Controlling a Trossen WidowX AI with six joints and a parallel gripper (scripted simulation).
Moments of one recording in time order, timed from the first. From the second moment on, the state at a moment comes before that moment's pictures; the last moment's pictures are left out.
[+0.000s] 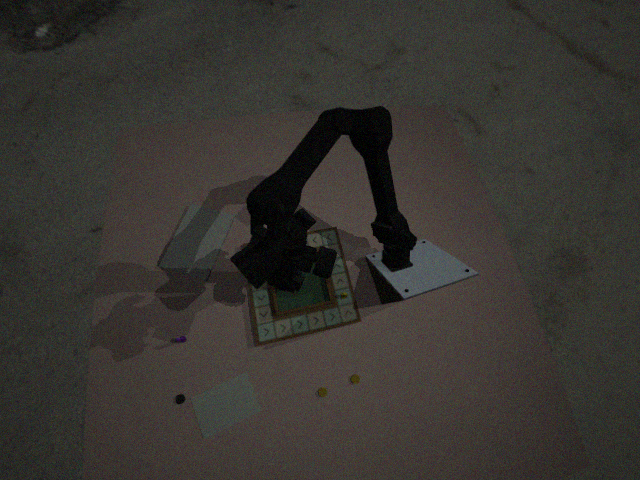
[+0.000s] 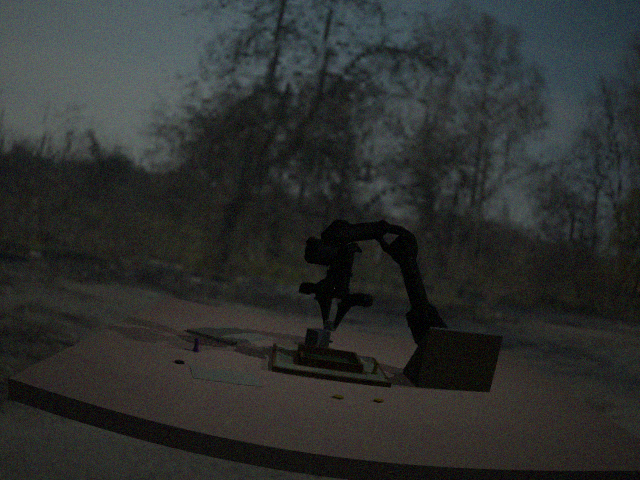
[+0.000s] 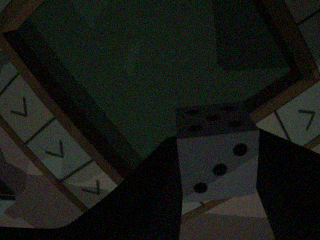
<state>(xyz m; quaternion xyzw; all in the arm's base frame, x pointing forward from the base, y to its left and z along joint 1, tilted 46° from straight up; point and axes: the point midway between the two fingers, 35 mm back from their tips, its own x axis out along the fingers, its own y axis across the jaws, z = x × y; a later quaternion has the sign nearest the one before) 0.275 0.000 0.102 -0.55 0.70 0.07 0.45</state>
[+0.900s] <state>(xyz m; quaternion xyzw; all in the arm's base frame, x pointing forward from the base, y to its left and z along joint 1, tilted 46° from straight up) 0.262 0.013 0.057 -0.56 0.65 0.33 0.39</state>
